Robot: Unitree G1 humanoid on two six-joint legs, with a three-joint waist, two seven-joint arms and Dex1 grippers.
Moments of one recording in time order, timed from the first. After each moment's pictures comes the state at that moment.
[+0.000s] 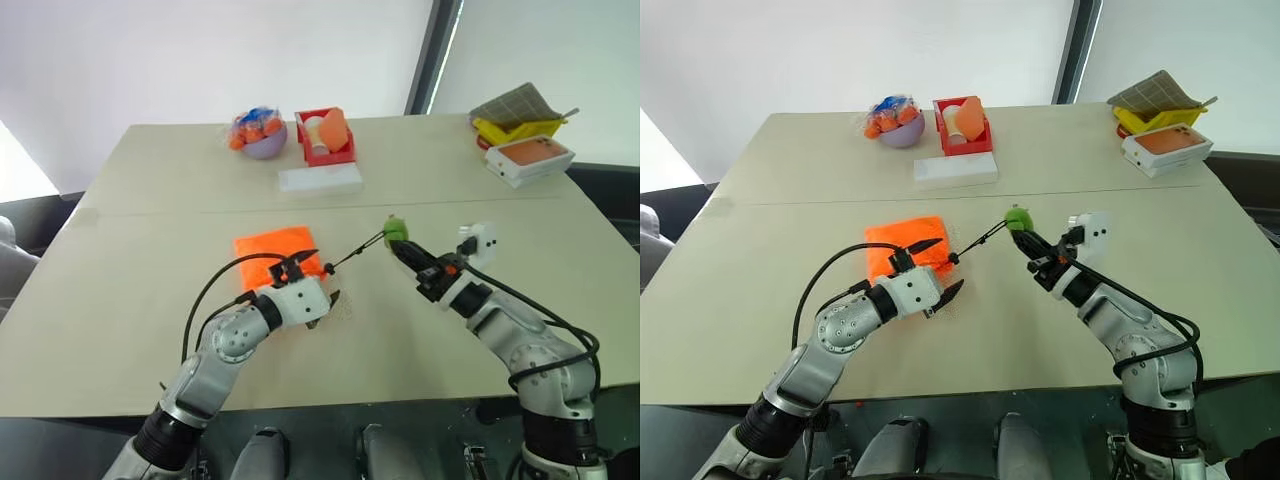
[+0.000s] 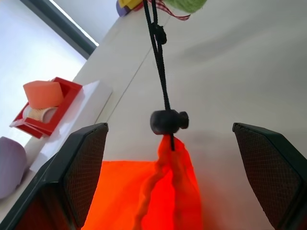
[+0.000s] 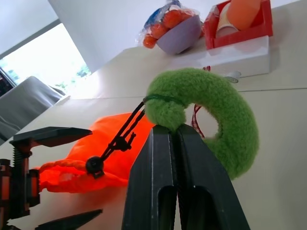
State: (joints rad) left arm -0.21 0.34 -0.37 -0.27 0.37 0.10 -0.44; right arm -0.18 -0.35 -0.21 -0.40 0.77 0.71 0.40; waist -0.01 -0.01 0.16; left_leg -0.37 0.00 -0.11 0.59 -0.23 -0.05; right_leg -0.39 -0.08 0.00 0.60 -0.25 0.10
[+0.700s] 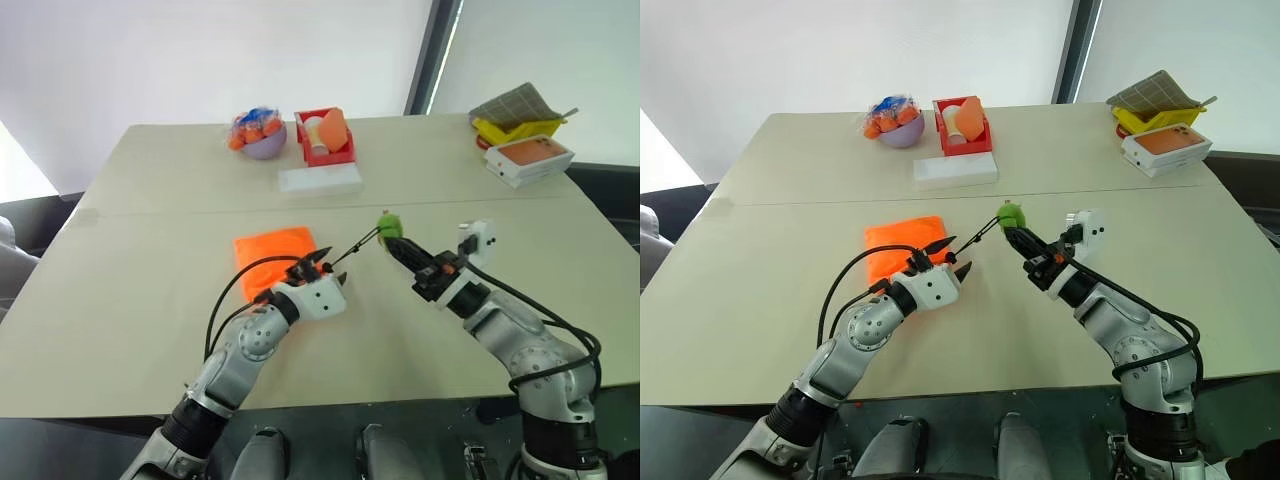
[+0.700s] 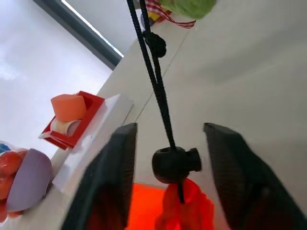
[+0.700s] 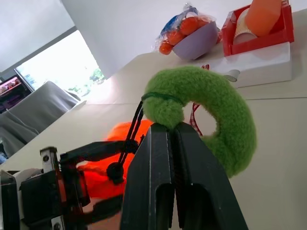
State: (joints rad) left arm -0.26 0.25 -0.40 -0.12 0.46 -0.01 -0.29; right arm -0.18 -0.34 -0.19 -0.43 0.83 0.72 0.38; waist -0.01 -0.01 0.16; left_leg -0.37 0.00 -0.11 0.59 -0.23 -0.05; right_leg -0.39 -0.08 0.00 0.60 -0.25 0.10
